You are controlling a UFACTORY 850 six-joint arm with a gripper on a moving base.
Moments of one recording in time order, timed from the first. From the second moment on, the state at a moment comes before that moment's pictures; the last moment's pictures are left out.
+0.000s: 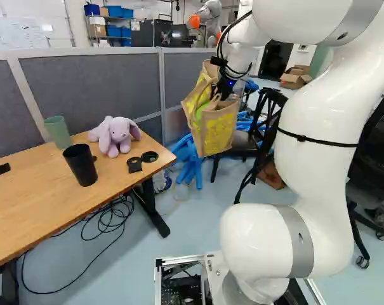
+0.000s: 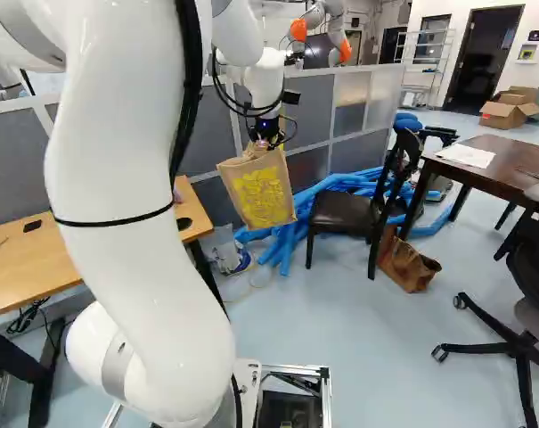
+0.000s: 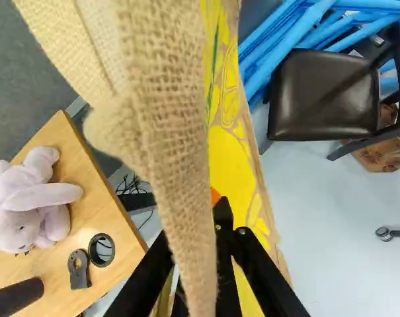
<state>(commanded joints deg) -10.2 -13.9 -72.7 27.1 -32.8 -24.7</state>
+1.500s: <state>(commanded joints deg) -12.3 -7.7 -76.9 27.1 -39.1 -24.7</state>
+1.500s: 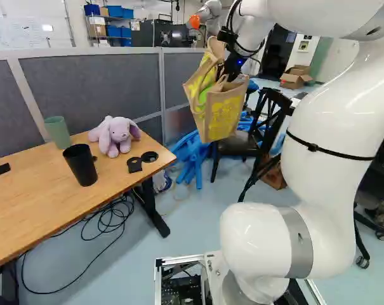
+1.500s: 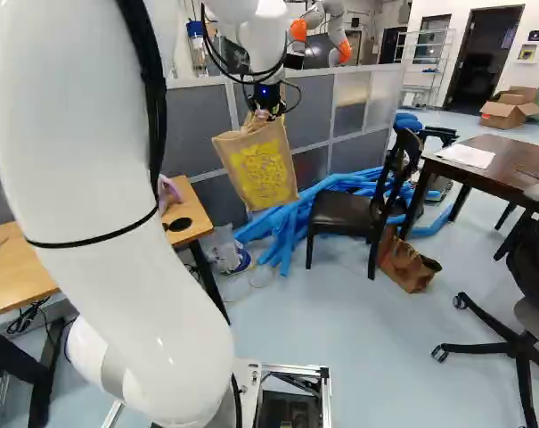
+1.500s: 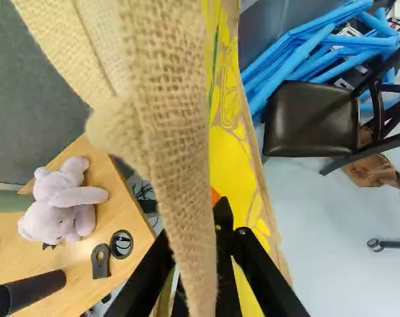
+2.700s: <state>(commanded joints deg) -13.7 -5.3 -83.1 27.1 -48.4 -24.7</state>
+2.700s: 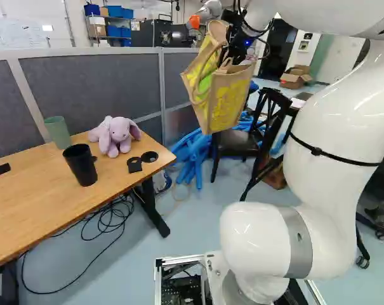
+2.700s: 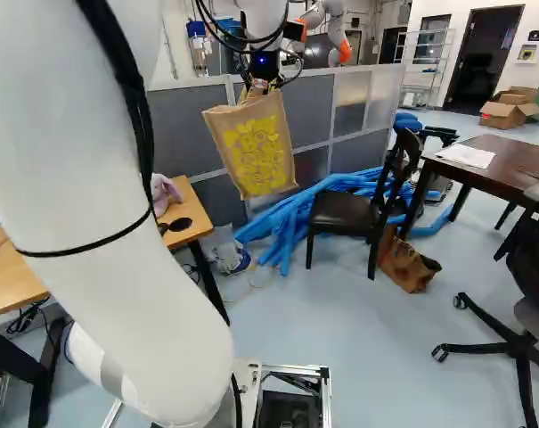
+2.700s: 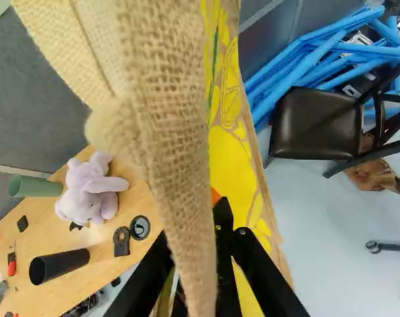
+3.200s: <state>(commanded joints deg) -13.7 -5.2 -83.3 27.1 -48.4 -24.7</state>
